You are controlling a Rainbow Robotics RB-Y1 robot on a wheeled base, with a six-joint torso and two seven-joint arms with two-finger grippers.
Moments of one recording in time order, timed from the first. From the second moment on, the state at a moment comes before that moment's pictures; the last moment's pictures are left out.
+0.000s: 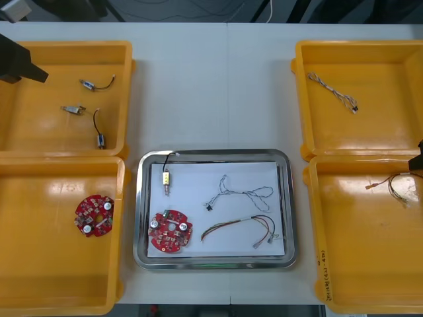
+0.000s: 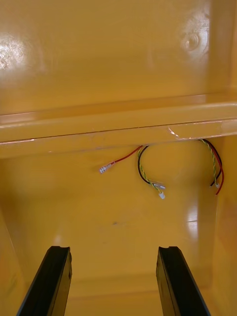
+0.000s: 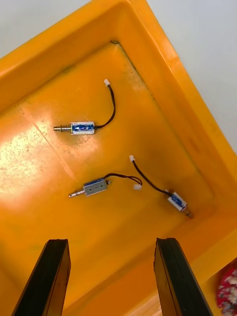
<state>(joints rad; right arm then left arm) -0.25 -0.84 -0.27 -2.12 -0.85 1.92 1.18 -0.79 0.94 0.05 -1.36 1.08 1.58 -2.05</state>
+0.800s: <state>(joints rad) -0.25 -0.84 -0.28 -2.12 -0.88 1.92 1.18 -0.78 0.94 0.05 -1.25 1.03 1.53 -2.05</state>
